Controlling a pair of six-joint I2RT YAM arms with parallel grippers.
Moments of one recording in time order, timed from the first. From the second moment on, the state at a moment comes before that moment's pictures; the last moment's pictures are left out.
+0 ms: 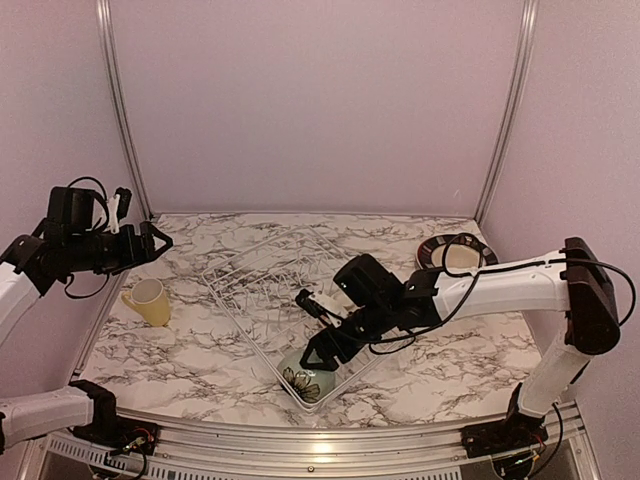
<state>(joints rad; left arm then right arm) -0.22 0.91 0.97 -0.70 0.20 -0.39 1.04 1.66 1.07 -0.31 -0.37 0.31</state>
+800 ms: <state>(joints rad) -0.35 0.80 0.92 -0.52 0.36 -0.57 1.04 1.62 1.01 -0.20 -0.35 0.39</state>
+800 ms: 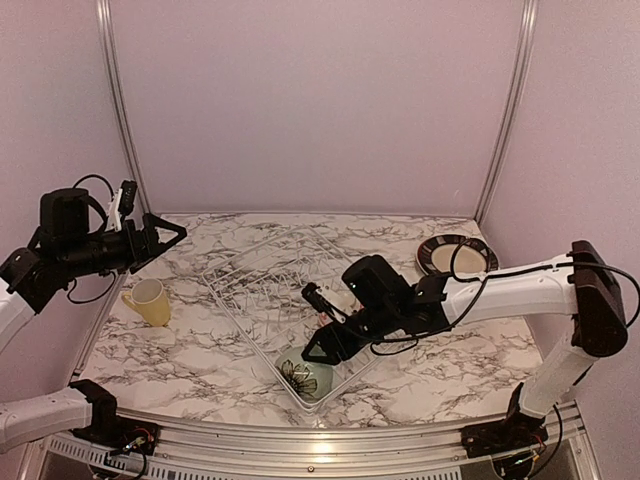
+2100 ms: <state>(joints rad) -0.94 1.17 0.73 0.01 0.13 -0.99 0.78 1.58 0.77 0.38 -0.55 0.88</state>
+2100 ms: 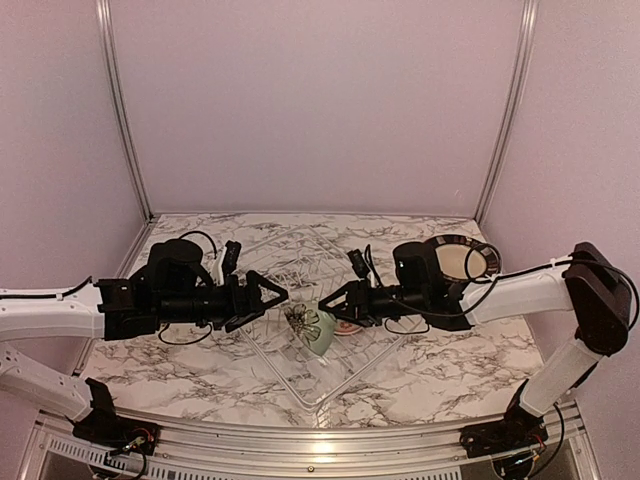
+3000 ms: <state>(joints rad) -1.00 1.53 0.66 0.61 0.21 -1.28 0.78 1.58 0.72 0.51 -0.57 0.93</state>
